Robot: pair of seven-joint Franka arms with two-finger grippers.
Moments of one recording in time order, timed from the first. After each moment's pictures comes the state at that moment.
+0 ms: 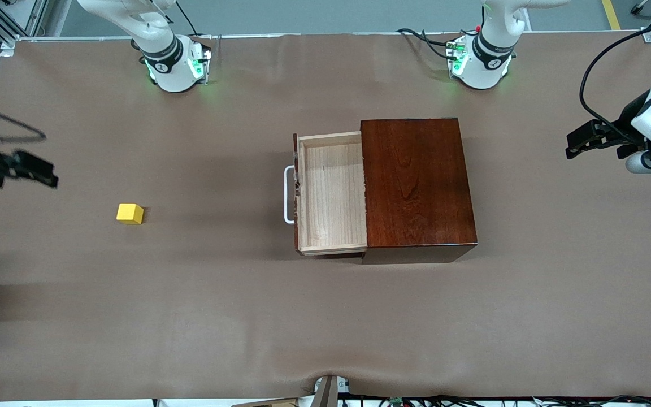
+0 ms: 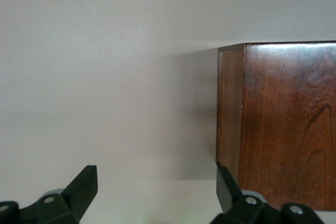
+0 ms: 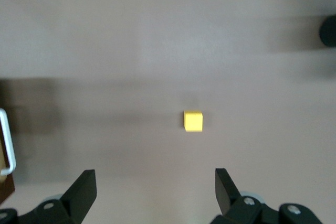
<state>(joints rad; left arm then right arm) -0.04 0.03 -0.05 -1.55 0.00 1.53 -0.06 0.10 0.26 -0.07 -1.08 0.00 1.28 0.03</state>
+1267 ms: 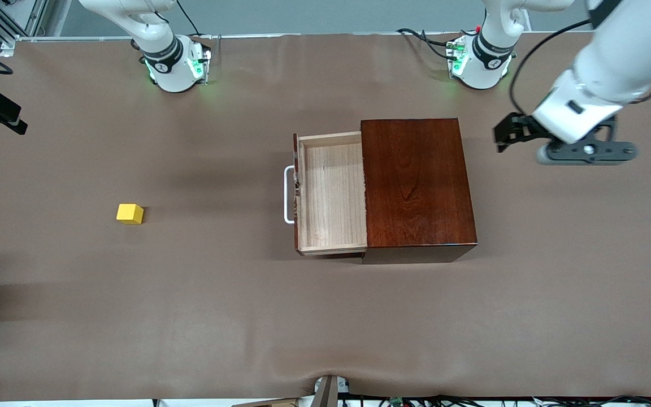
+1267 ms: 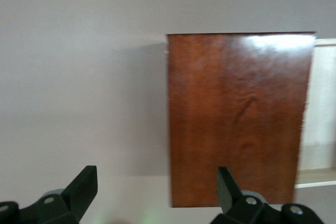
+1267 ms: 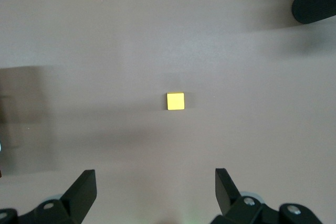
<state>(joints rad) -0.26 0.09 -0.08 -1.50 -0.04 1.54 -0.37 0.01 -0.04 -0.05 -1.47 -0.02 1.43 0.01</state>
